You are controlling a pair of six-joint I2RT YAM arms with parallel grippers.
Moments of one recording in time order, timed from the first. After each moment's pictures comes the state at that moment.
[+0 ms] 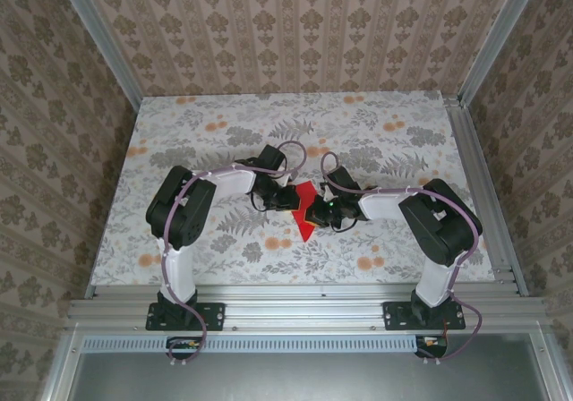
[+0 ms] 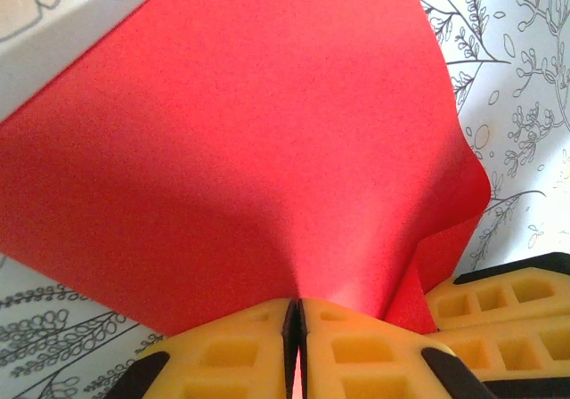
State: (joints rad) left arm -0.62 1.98 1.20 -0.44 0.52 -0.42; right arm 0.55 1.80 0.85 -0.05 -0.47 0.92
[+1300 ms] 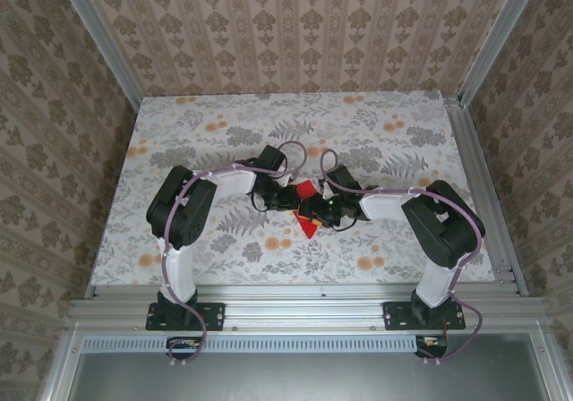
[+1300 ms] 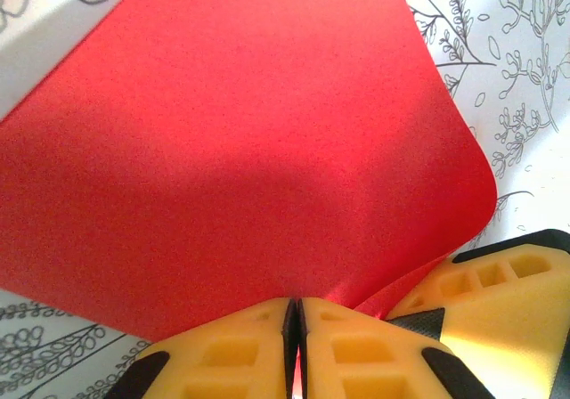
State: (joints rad) left arm -0.62 1.98 1.20 -0.42 0.54 -0.42; right arm 0.55 1.78 0.85 -0.03 -0.46 0.89
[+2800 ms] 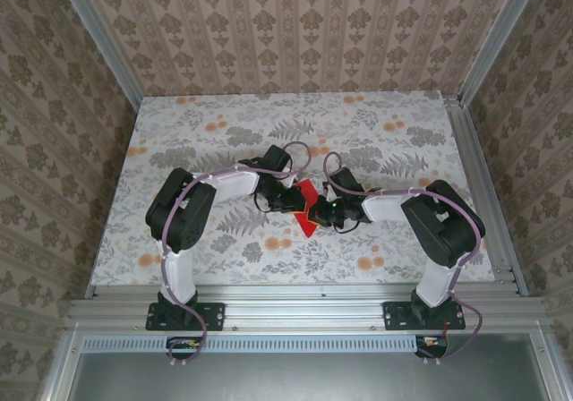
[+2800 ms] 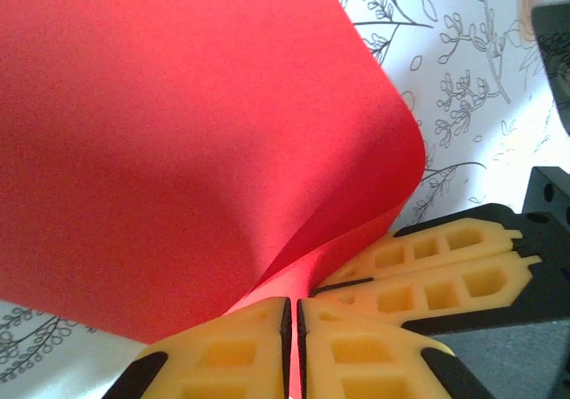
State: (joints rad) left arm -0.66 1.95 1.22 -0.46 0.57 -0.46; right arm 0.53 1.78 0.81 0.00 -0.45 0.89
